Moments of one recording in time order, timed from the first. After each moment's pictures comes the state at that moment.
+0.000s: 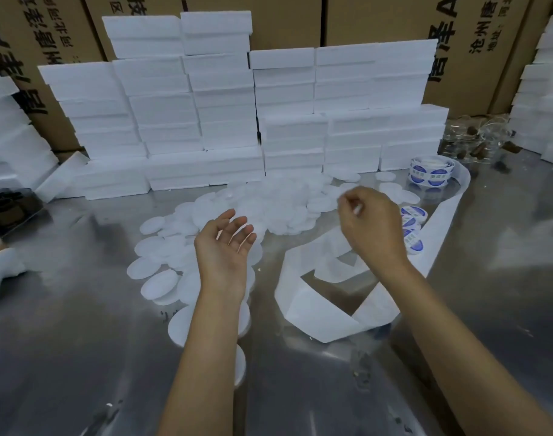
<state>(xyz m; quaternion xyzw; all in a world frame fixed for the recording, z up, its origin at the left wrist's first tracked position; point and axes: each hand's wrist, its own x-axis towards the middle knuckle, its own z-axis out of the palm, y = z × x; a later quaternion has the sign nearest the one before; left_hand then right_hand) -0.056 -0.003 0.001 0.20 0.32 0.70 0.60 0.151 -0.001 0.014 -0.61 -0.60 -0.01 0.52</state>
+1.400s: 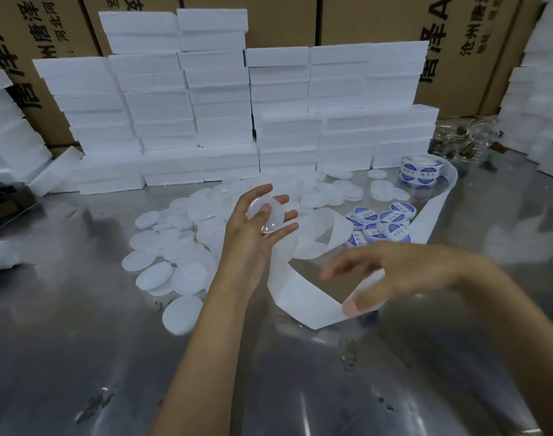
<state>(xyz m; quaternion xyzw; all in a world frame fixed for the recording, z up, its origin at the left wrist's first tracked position) -0.021 -0.018 0.013 0.44 0.30 0.62 0.57 0.203 -0.074 0.047 -0.49 -0.78 0.38 0.03</state>
